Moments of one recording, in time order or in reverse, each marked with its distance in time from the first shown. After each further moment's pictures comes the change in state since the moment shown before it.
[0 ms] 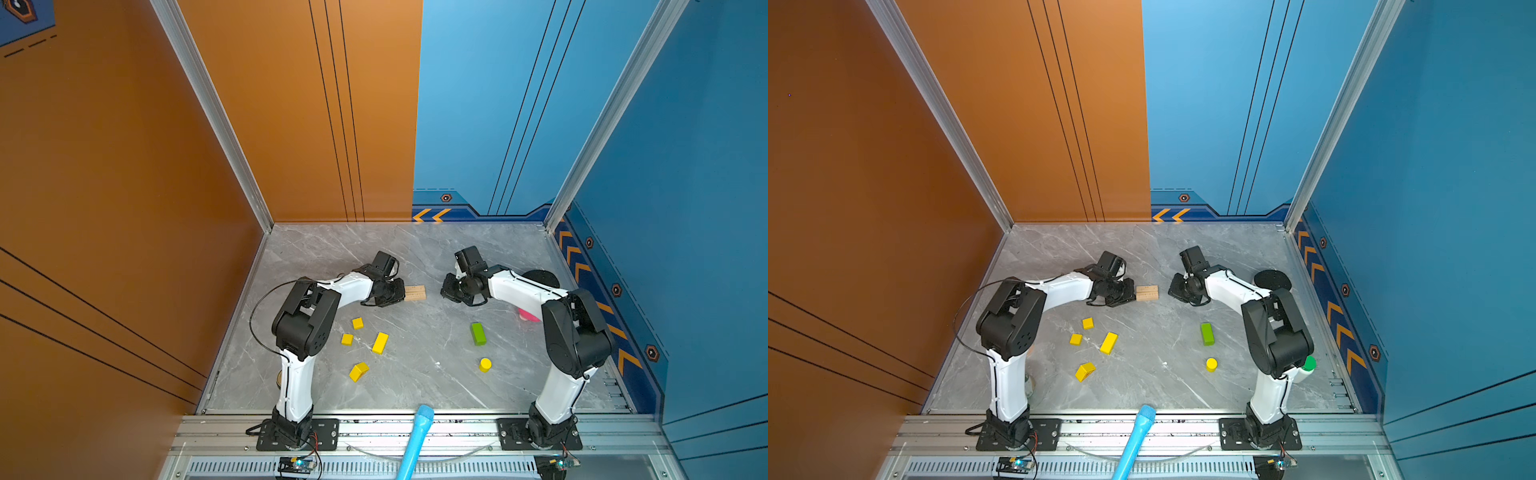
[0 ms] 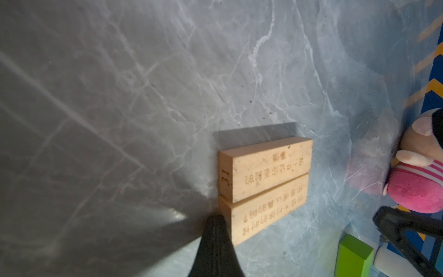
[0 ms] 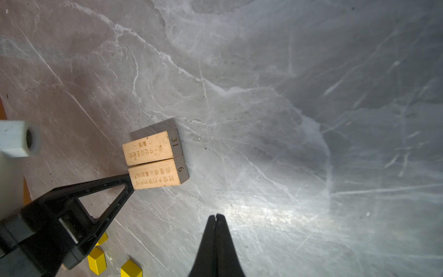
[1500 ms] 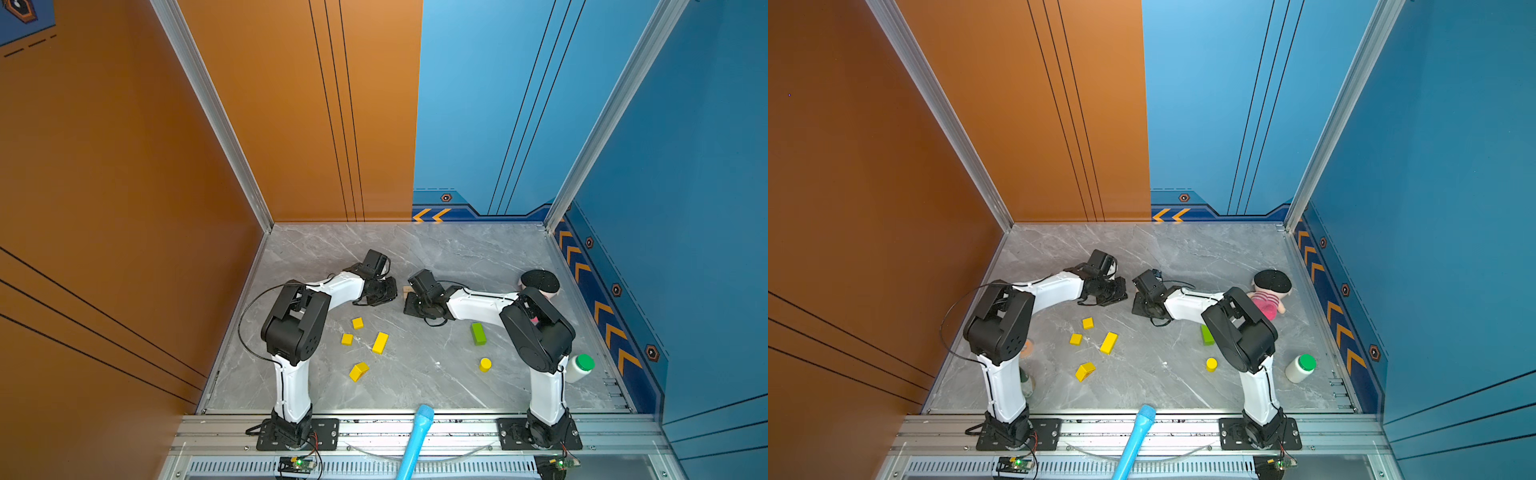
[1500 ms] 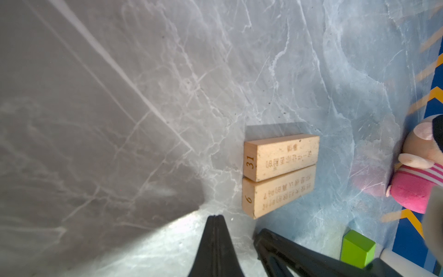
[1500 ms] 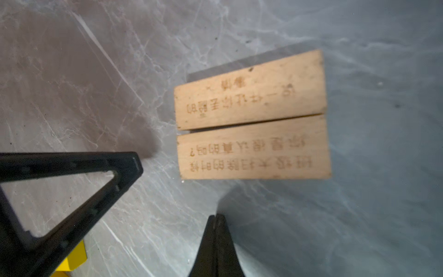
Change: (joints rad) left arm 0.055 -0.077 -0.058 -0.032 -0.016 0.032; right arm 0.325 0.169 0.019 0.237 0.229 0.107
